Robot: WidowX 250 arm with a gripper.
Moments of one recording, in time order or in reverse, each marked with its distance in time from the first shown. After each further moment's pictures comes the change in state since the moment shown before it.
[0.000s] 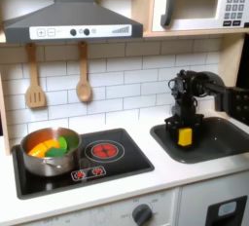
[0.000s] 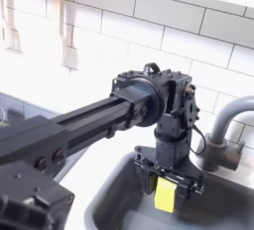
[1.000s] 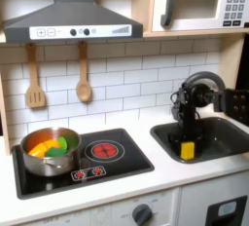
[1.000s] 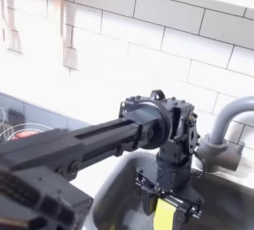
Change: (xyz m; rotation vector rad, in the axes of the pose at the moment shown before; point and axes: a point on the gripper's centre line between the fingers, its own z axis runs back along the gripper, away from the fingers) arm -0.013 -0.004 -0.036 0.009 0.065 -0.032
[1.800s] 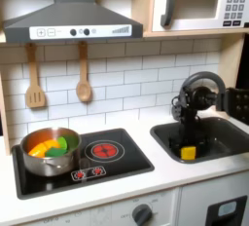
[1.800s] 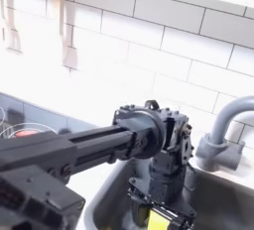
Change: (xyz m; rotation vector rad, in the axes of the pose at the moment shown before) arm -0.015 0.001 -0.005 0.005 0.036 -0.018
